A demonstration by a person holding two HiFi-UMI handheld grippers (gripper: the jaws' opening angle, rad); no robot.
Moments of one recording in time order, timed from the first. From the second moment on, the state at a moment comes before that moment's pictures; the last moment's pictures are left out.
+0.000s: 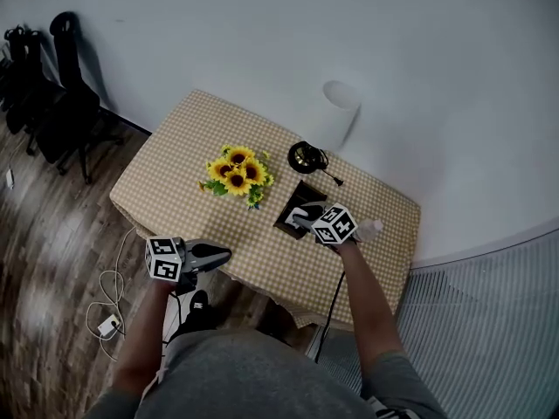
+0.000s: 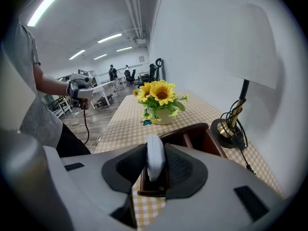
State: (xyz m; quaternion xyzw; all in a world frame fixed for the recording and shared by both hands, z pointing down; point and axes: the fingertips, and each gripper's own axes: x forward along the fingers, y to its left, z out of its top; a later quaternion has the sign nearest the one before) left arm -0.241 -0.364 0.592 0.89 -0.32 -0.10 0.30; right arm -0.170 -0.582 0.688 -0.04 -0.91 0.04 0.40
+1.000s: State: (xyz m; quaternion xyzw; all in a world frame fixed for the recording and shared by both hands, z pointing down) left arm -0.182 -0.442 0.559 0.94 -0.22 -0.04 0.26; right arm -0.107 -0.482 0.597 0.07 -0.97 0.17 0.13
